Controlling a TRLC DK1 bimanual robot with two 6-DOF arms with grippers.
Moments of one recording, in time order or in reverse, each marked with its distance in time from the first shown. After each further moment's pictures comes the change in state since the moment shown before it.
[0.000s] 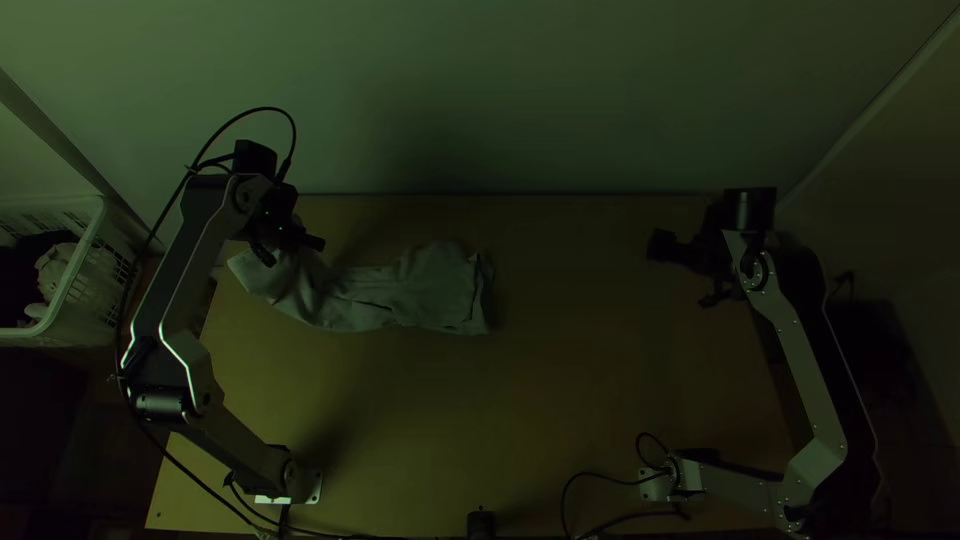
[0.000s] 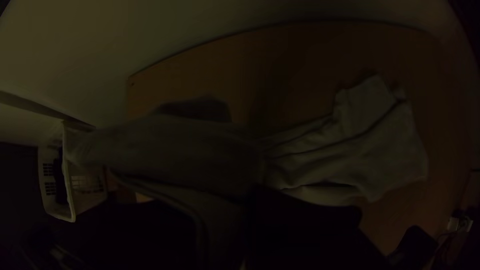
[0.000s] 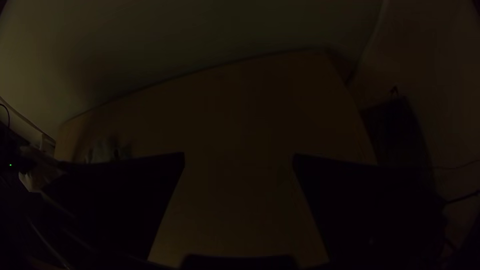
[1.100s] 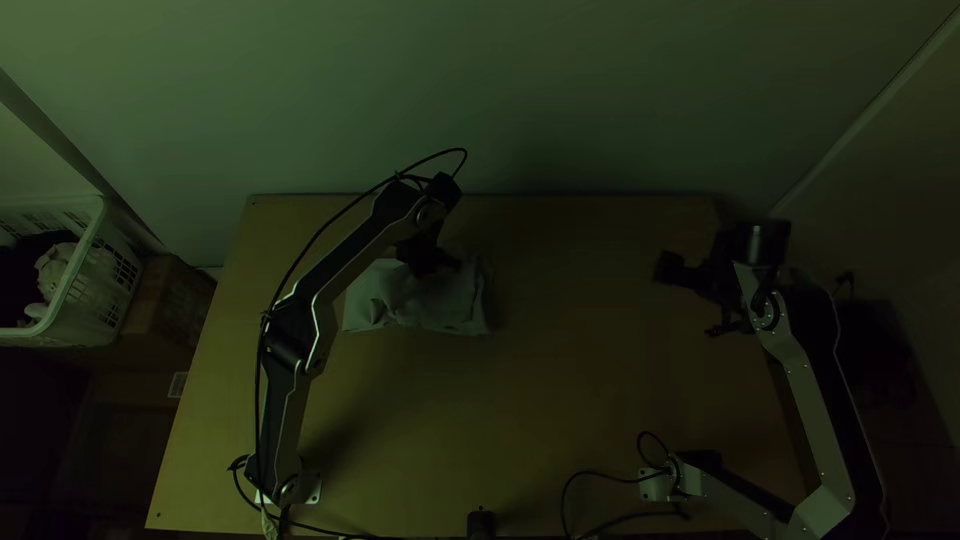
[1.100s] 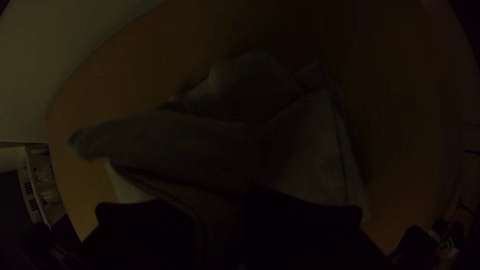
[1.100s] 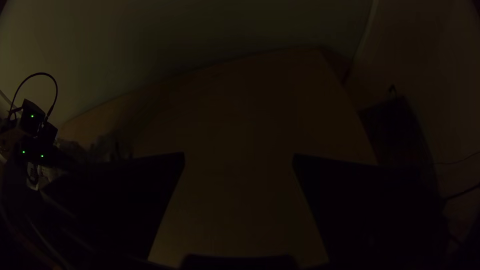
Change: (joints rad) left arm -0.534 0.459 0.412 -0.178 -0.024 -0.454; right arm -0.002 -0.167 -0.154 0.029 0.000 0.008
